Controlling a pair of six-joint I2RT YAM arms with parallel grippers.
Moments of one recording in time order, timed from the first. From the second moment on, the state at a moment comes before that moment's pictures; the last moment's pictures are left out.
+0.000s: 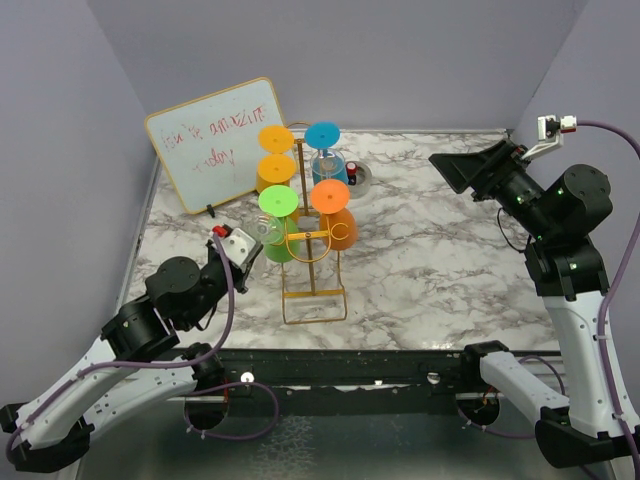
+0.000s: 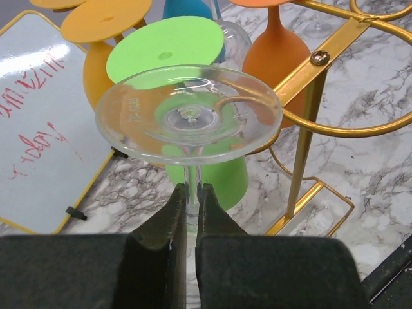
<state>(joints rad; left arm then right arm) -0.93 0.51 0.88 -0.52 -0.32 0.17 0.14 0.89 1.27 -0.27 -0.43 0.70</state>
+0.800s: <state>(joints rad) -0.93 0.44 0.76 -0.38 -0.21 0.17 0.14 0.89 1.27 -0.27 -0.43 0.70</state>
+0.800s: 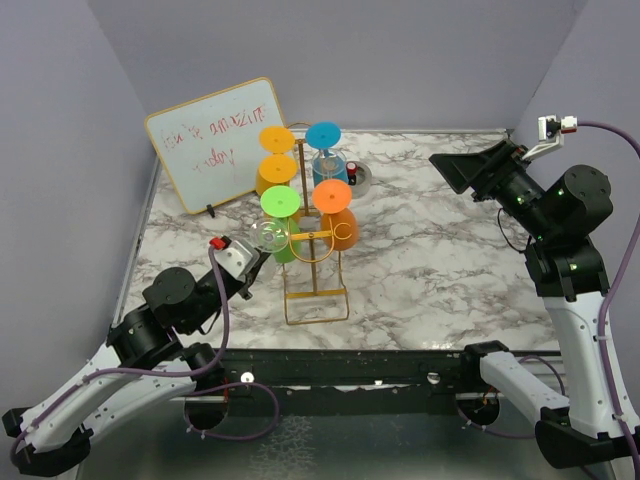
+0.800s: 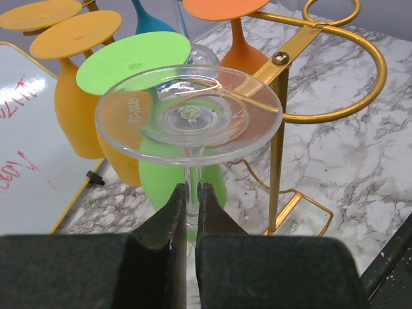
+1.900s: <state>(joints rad) -0.93 0.54 0.74 -0.29 -0.14 0.15 0.14 0.87 1.25 -0.26 -0.43 0.70</state>
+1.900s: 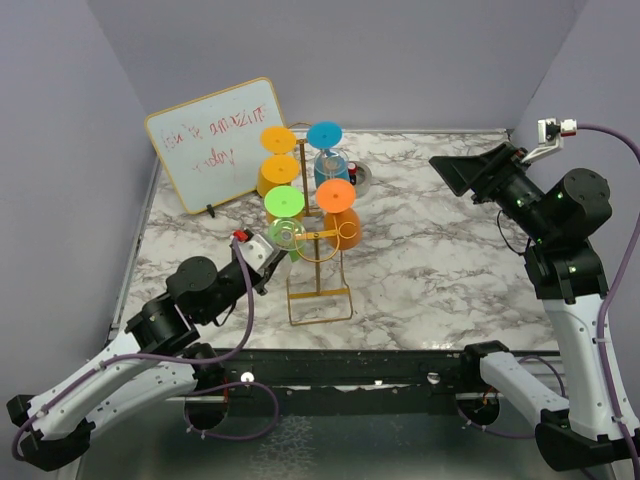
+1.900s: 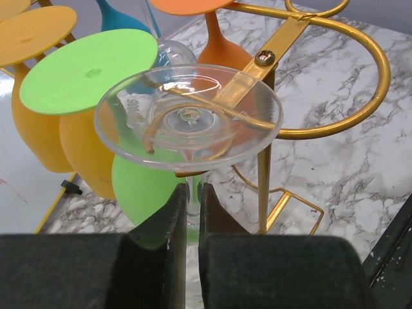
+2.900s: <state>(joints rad) -0.93 0.33 0.89 -0.45 -0.22 0.16 0.14 0.91 1.19 -0.26 -0.39 0.70</state>
